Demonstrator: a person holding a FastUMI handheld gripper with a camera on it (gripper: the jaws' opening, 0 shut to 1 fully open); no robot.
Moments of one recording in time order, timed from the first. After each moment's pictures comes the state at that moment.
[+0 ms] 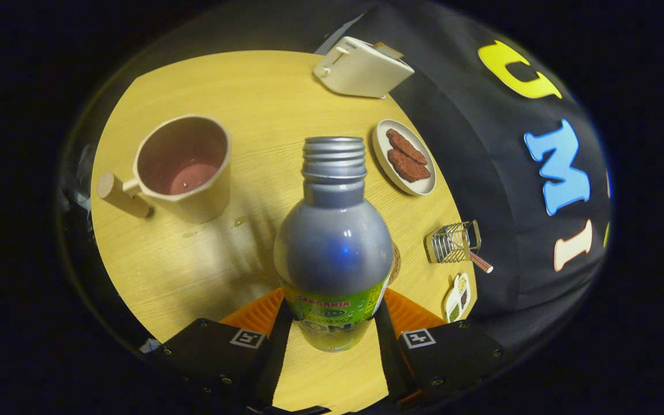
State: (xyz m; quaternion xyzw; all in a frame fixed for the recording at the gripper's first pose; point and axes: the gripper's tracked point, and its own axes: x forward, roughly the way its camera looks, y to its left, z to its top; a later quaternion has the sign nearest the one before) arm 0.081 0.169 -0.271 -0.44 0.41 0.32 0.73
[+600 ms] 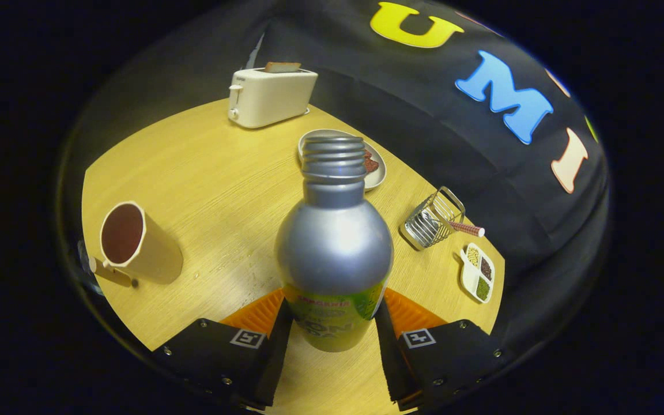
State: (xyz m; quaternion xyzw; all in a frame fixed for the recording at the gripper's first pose) arm 0.146 0.143 -0.273 -0.25 0.42 0.27 0.83
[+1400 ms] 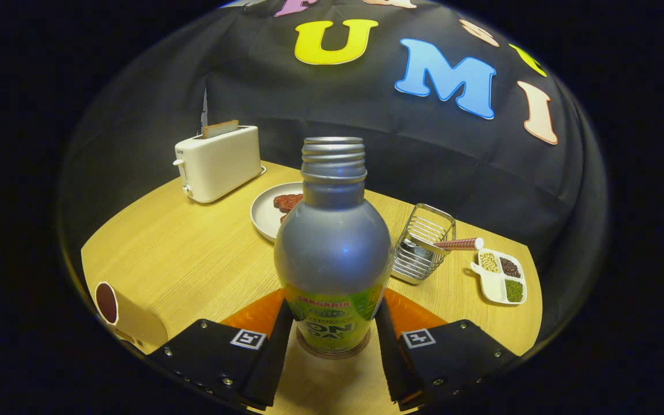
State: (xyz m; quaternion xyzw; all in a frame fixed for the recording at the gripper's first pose) arm 0.231 0.159 -0.289 -0.10 0.34 0.25 0.90
